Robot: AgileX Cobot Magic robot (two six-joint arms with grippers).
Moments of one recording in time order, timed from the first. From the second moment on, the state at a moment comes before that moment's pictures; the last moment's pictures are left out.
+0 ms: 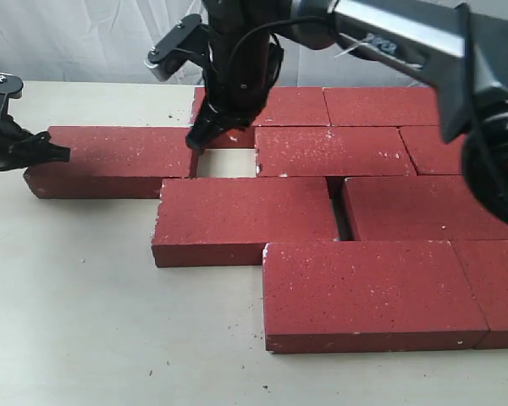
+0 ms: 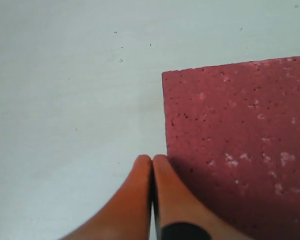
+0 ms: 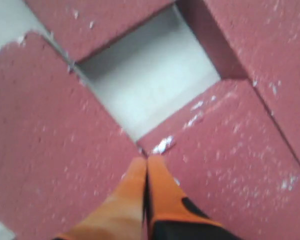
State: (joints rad) left arm 0.04 1.95 -0.95 -0.11 -0.16 0.21; right arm 0.70 2.23 -2.06 -0.15 1.21 -0.27
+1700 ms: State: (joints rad) left arm -0.17 1.95 -0.95 -0.03 -0.20 0.20; right arm 0.56 1.55 -1.07 -0.26 0.54 -0.27
